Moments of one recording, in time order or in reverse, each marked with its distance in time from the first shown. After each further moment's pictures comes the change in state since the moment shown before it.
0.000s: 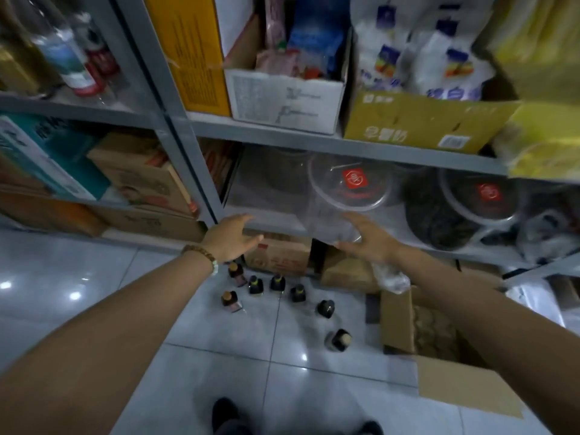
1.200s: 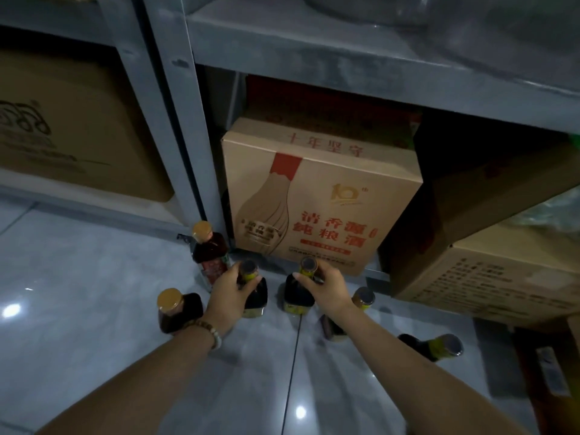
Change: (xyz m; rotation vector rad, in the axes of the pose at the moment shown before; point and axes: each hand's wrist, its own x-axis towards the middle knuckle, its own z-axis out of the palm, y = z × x) left_hand 0.282 -0.341 0.512 -0.682 0.361 -0.085; right_hand 0.355 0.261 0.542 0.531 0.246 -0.020
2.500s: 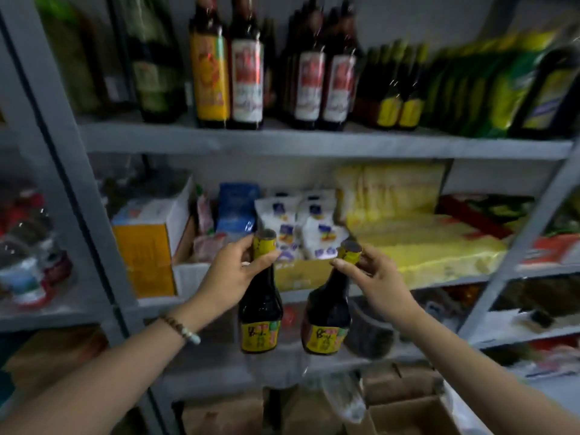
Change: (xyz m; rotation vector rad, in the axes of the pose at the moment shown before) left_hand -0.213 0.892 -0.296 -0.188 -0.294 0.785; right_hand -0.342 -0.746 -0.536 0.114 0.477 -0.419
